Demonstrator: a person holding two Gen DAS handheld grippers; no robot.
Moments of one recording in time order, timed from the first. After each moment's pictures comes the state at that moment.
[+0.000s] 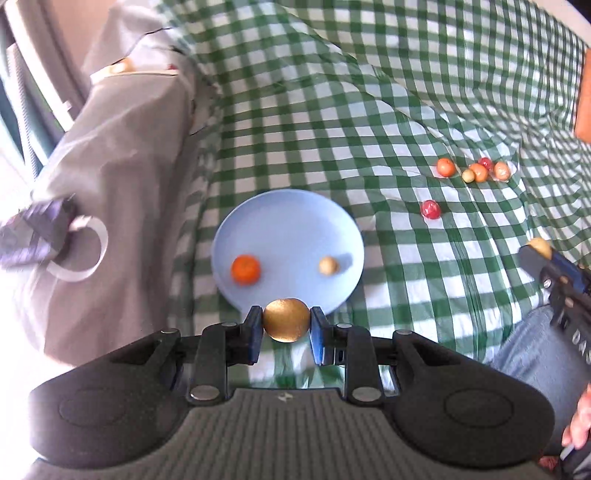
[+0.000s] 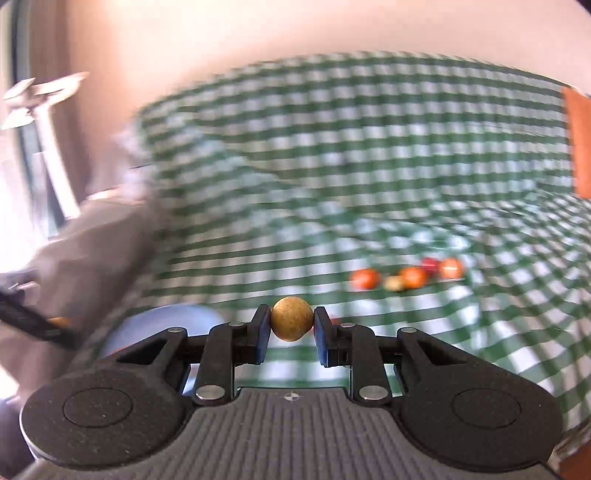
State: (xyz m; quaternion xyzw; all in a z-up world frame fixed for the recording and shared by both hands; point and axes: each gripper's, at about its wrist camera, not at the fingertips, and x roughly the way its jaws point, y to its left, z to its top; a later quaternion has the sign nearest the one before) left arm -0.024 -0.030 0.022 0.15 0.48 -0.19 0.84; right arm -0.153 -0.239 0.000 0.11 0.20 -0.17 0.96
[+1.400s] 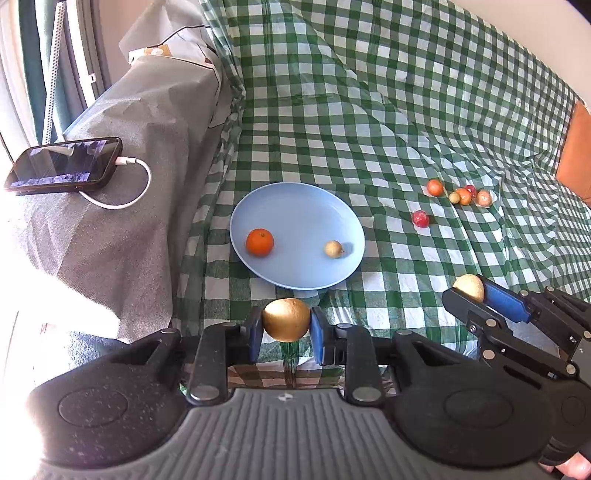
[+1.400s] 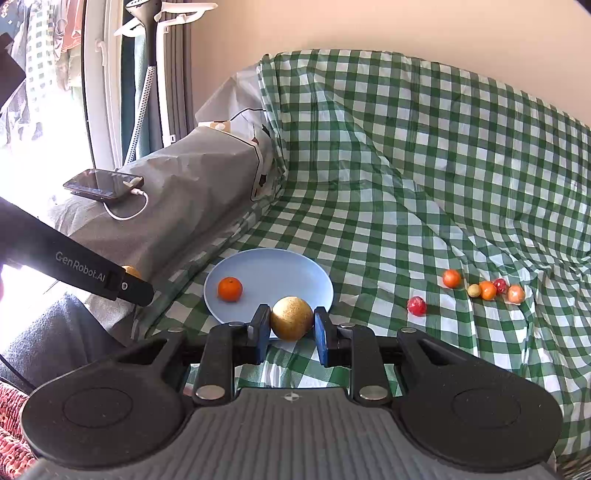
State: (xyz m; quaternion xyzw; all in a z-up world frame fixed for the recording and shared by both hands) left arm -0.062 0.041 0.014 0.07 0.46 -0.20 0.86; right arm -0.146 -0.121 0.015 -0.01 0.27 -0.08 0.96
